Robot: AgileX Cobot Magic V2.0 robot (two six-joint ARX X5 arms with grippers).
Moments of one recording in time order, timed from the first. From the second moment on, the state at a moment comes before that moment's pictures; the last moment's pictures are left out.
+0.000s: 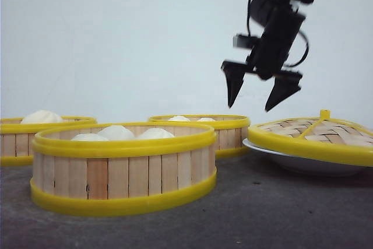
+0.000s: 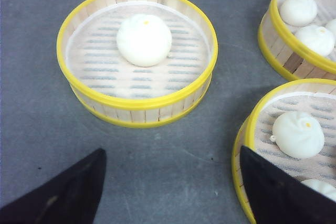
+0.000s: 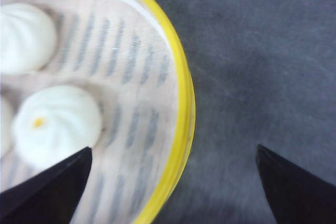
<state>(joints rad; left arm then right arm) -0.07 0.77 0.80 -0.60 0.03 -0.04 0.26 2.17 1.89 -0.66 -0.13 0.09</state>
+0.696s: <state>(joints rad) -0.07 0.77 0.80 -0.62 0.03 -0.04 0.28 2.24 1.90 -0.61 -0.07 0.11</state>
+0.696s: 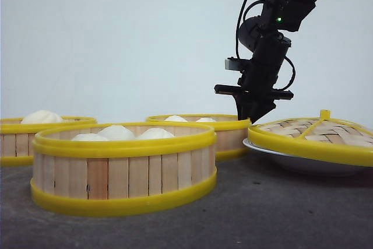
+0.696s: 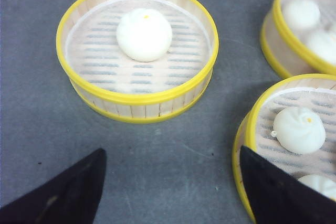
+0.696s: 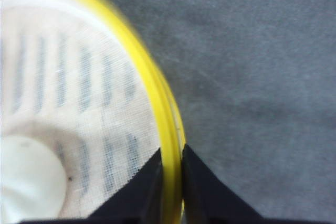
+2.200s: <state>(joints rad) -0.07 0.77 0.80 -0.62 0.03 -0.03 0.39 2.25 2.46 -1.35 -0.03 0.16</state>
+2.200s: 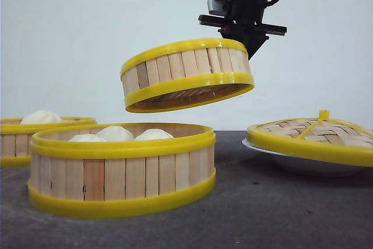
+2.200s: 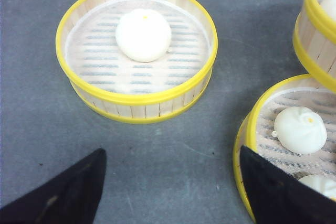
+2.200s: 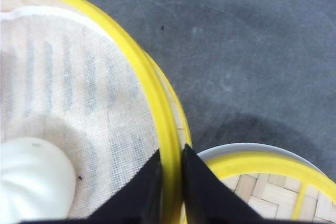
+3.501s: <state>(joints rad) -0.07 0.77 0.80 -0.62 0.03 -0.02 0.55 1.59 1.42 -0.79 -0.12 0.16</state>
